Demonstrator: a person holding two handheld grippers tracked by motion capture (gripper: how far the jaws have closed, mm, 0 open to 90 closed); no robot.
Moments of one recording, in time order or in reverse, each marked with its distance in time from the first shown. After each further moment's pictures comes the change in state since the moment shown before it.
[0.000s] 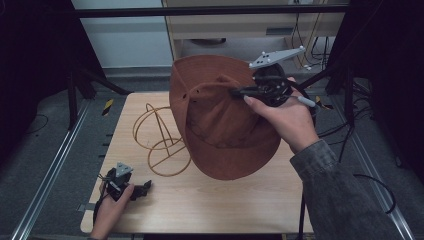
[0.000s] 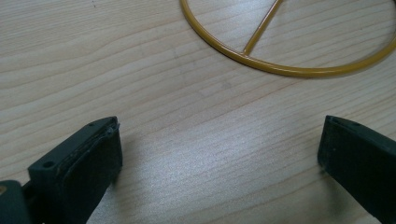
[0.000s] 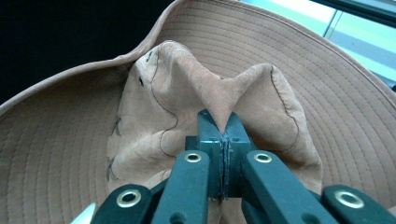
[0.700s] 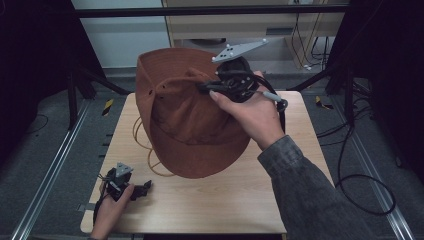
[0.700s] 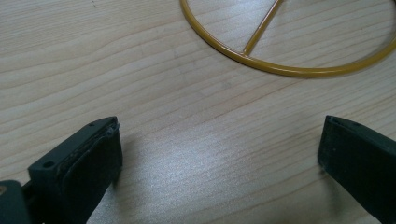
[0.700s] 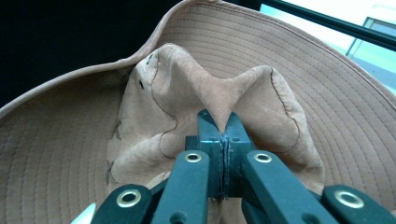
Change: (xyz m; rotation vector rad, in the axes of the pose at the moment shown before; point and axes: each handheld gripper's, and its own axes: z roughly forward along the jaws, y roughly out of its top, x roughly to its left) left arm 0.000 0.000 0.000 0.003 0.000 0.002; right arm 0.042 0.038 0.036 -0.061 0.052 -0.037
